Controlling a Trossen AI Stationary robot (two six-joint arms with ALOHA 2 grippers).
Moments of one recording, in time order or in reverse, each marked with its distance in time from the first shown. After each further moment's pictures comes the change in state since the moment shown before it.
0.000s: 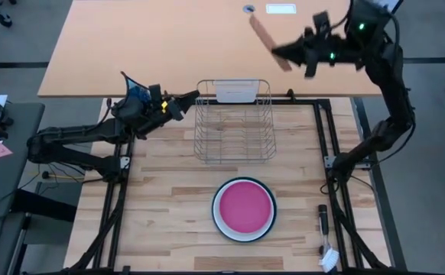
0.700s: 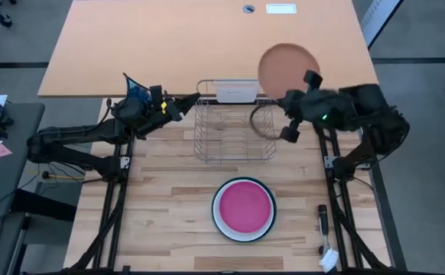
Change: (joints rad) left arm -0.004 0.000 0.000 -0.008 0.035 -0.057; right arm 0.693 0.058 0.001 -0.592 1.162 -0.311
